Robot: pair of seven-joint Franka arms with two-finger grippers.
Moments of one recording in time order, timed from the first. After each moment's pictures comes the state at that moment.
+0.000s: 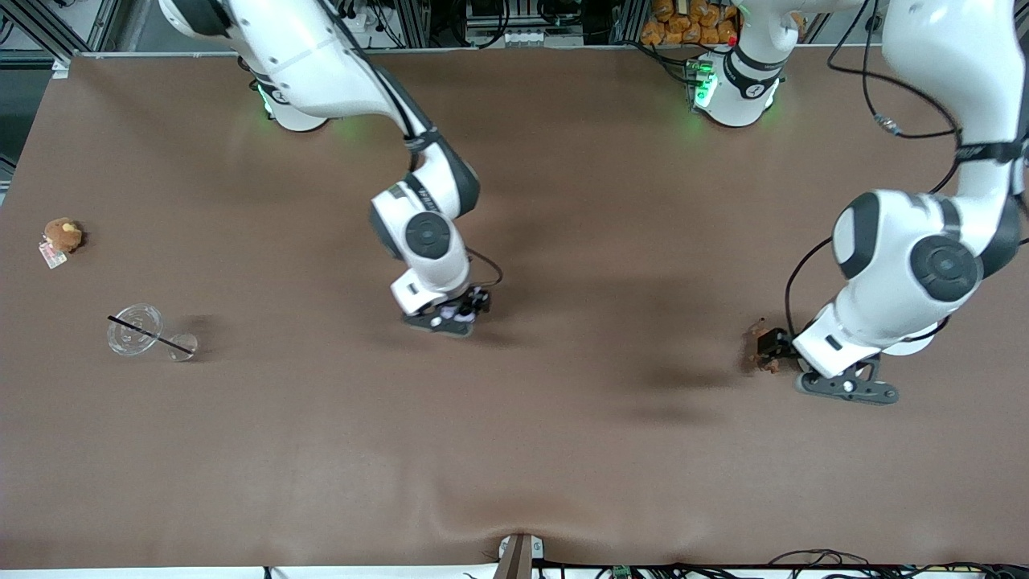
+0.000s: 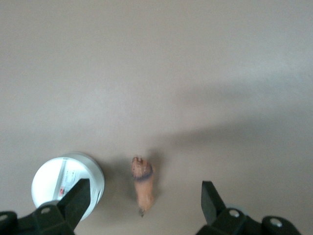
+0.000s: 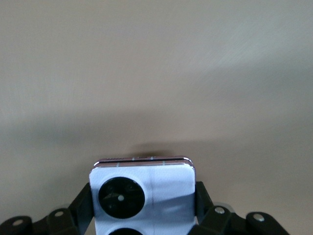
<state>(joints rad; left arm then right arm) -0.05 0.40 -0.10 -1.64 0.08 2.13 0.02 0.63 0.62 -0.04 -1.70 0.02 2.33 0.83</state>
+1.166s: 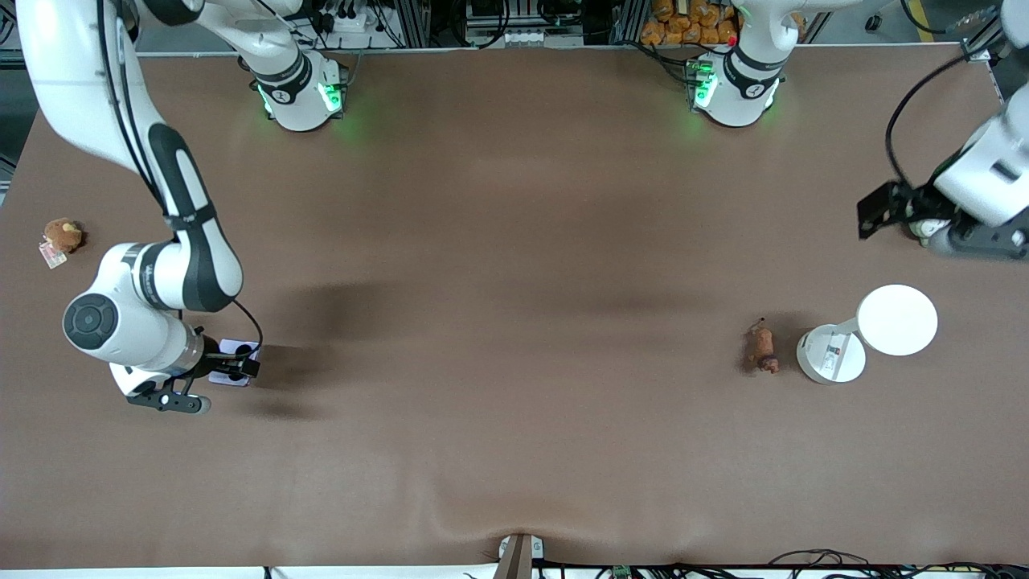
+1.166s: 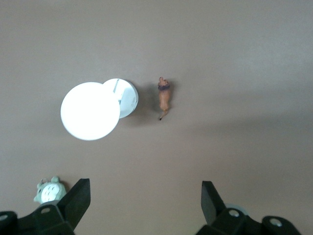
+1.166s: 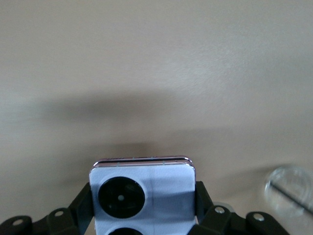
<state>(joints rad) -0.01 0.02 -0.09 -1.53 0.06 1.57 0.02 0.01 0.62 -0.06 -1.71 0.02 2.33 0.06</state>
